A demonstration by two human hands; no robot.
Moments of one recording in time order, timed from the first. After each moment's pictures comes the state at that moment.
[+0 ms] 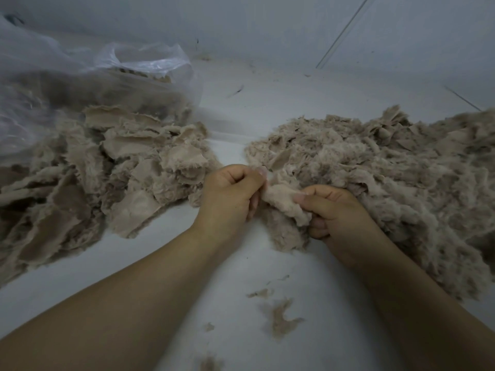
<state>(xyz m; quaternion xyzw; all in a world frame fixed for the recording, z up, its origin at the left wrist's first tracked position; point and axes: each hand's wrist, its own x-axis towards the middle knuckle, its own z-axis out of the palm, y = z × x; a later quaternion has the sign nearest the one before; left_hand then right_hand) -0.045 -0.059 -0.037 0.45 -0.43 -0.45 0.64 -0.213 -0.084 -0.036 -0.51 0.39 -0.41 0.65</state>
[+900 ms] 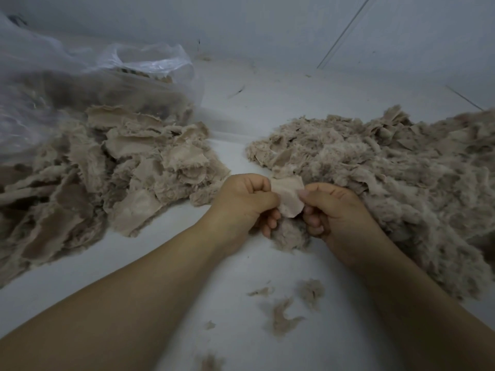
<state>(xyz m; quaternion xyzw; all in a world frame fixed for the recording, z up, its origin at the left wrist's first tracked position) -0.049 -0.057 -0.039 0.46 -0.46 -0.55 0.52 -0.214 -0.084 -0.038 -0.50 0.39 -0.43 0.64</state>
